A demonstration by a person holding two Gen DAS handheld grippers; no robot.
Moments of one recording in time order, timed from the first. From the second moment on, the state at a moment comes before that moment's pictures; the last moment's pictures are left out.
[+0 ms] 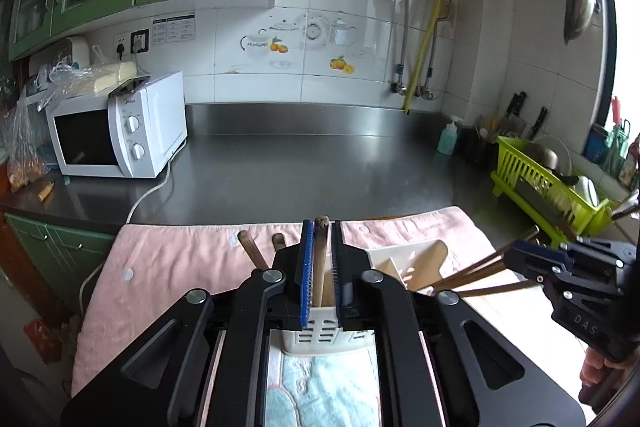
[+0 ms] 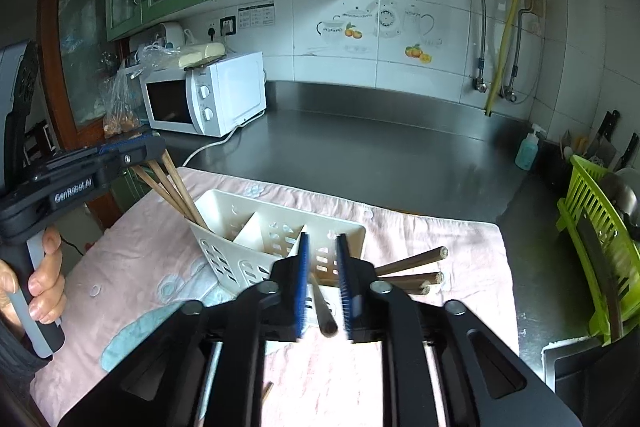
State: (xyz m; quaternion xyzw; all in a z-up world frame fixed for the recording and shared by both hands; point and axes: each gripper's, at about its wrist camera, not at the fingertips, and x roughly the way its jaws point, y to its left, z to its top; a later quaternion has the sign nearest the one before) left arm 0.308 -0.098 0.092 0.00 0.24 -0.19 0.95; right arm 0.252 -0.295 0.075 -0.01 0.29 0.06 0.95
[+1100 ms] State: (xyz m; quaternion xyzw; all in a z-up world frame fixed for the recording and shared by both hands) left arm 0.086 -0.018 0.009 0.01 0.26 -0.11 0.96; right arm 0.014 -0.210 -0.078 0.02 0.39 0.06 0.92
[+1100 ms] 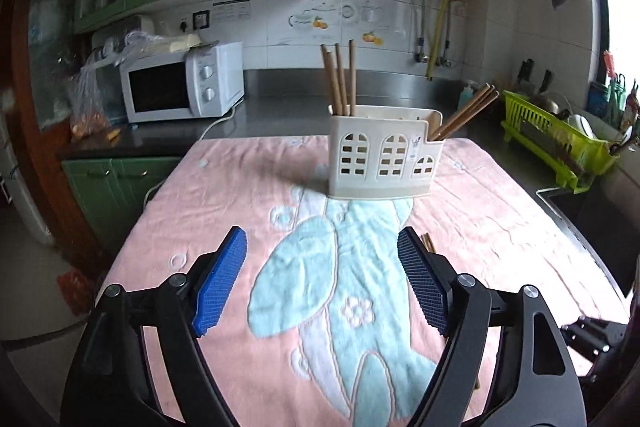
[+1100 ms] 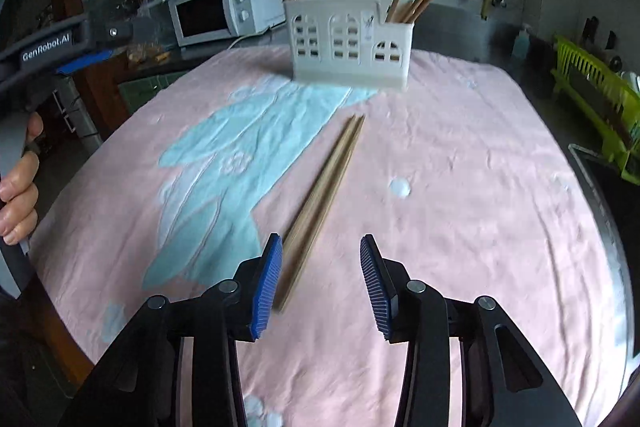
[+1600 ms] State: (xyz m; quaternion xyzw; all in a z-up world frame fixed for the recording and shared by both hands) left arm 0.065 -0.006 -0.008 0.04 0.27 -0.08 0.96; right arm 0.010 -0.193 -0.113 0.04 0.43 0.08 0.90
